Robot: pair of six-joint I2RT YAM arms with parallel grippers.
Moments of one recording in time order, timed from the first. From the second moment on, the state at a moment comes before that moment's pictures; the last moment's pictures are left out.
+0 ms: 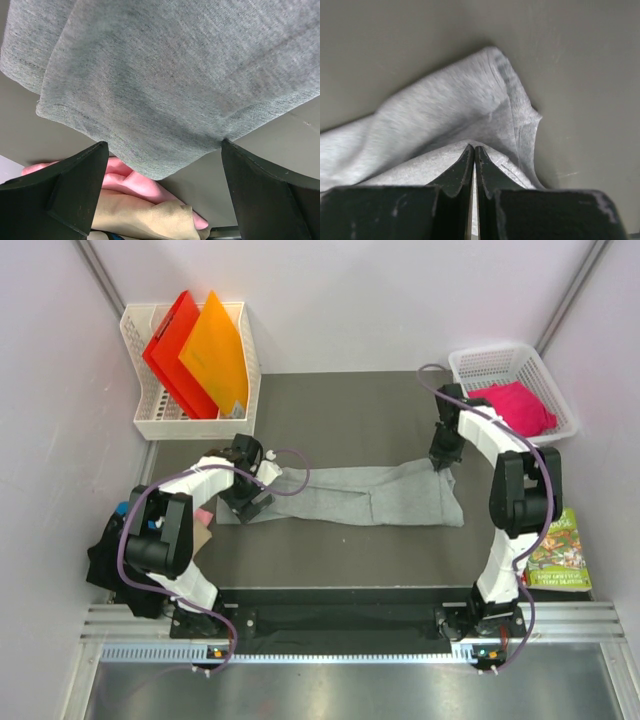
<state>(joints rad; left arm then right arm) -0.24 1.64 0.99 -0.71 -0.15 0.60 0.15 1.91 1.48 -0.88 0.12 0.48</state>
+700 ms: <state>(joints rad) -0.24 1.65 0.99 -0.71 -0.16 0.60 0.11 2.05 1.64 -0.96 0.20 0.42</state>
